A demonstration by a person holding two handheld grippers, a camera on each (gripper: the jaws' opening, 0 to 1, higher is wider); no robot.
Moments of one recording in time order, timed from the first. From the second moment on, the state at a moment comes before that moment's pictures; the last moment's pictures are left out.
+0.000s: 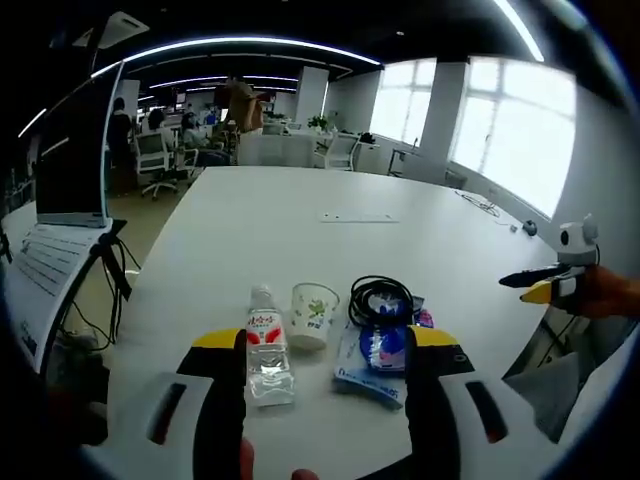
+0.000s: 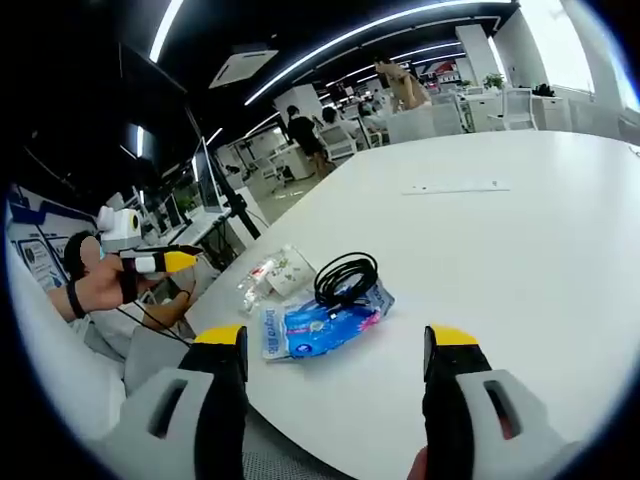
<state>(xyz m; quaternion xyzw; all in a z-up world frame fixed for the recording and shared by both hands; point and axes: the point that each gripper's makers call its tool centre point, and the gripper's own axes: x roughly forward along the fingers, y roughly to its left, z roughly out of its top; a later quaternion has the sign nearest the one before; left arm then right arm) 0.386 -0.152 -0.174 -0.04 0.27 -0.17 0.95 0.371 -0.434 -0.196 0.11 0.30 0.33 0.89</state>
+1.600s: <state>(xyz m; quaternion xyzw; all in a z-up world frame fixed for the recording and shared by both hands) 0.387 -0.136 -0.193 -0.06 0.29 -0.14 0.94 0.359 -0.439 -0.208 0.11 0.33 0.31 0.89</state>
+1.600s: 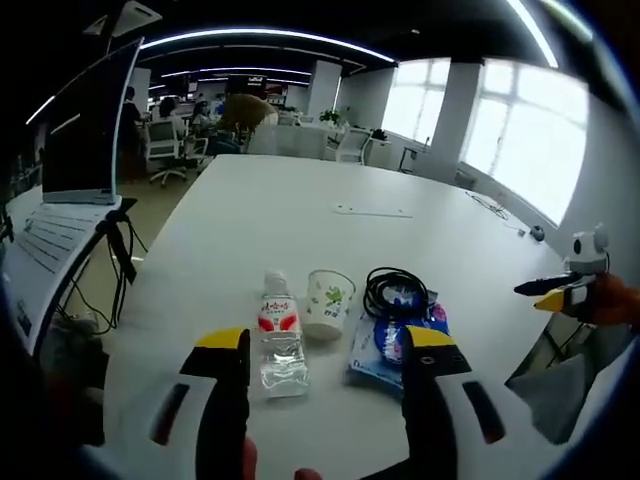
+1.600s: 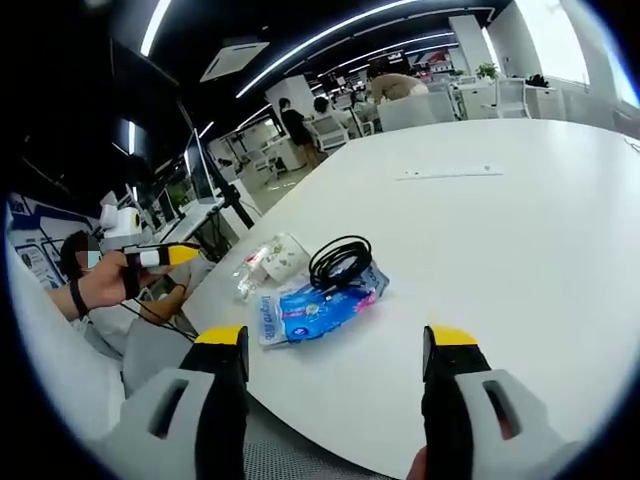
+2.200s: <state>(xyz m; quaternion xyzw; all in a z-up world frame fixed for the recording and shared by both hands) 0.401 -0.122 -0.204 -0.07 0.30 -0.13 0.94 0.353 -0.438 -0.215 0.11 0.34 0.30 0.88</state>
